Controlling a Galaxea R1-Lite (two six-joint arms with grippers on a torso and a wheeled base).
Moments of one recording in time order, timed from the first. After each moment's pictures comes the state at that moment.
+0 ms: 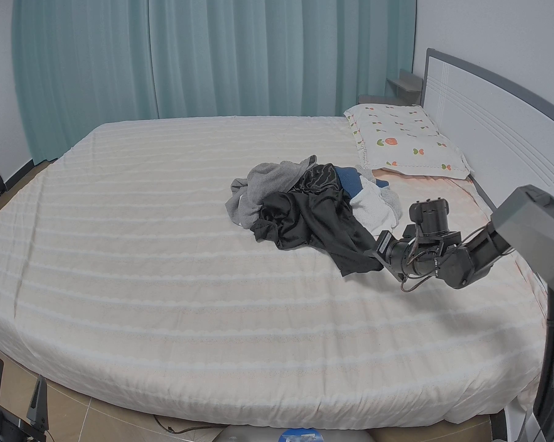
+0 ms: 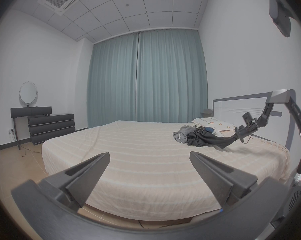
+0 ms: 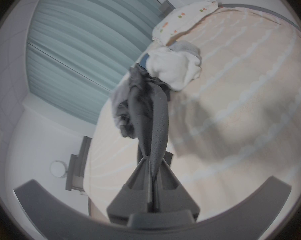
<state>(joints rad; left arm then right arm) 0.00 0.02 -0.02 -0.01 0.10 -0.01 0.28 2.29 -1.19 -0.55 0.22 0.84</state>
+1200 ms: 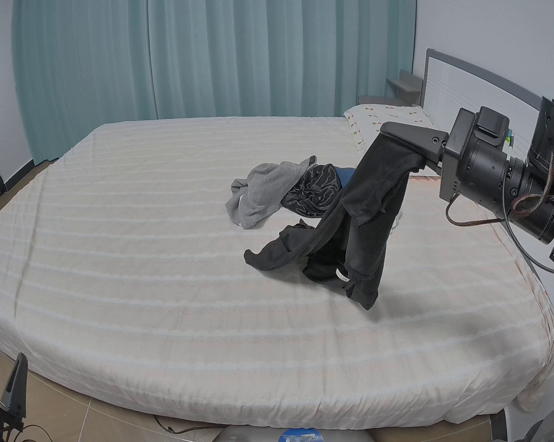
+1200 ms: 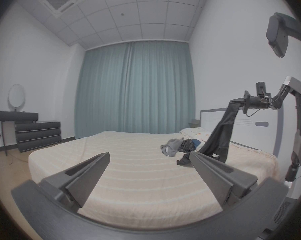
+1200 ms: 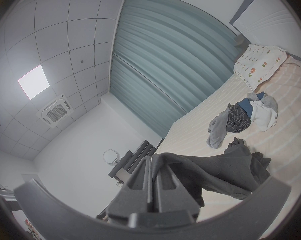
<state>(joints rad) 0.00 0.13 -0.16 -0.07 -0.03 -0.02 0.53 1.54 -0.90 -0.78 0.27 0.83</state>
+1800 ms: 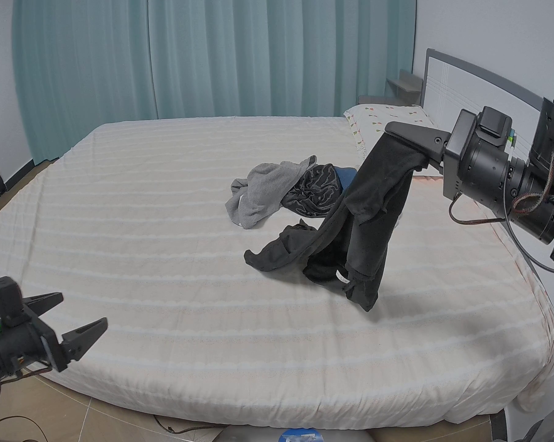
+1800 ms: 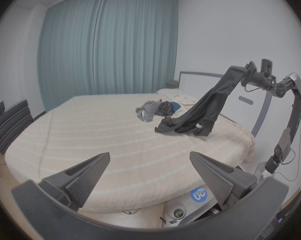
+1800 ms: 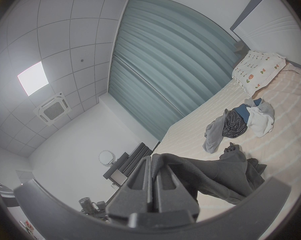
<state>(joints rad) -0.09 0.94 -0.31 -0.26 -0.22 0.04 0.52 1.54 -0.89 -0.78 0.24 0.79</state>
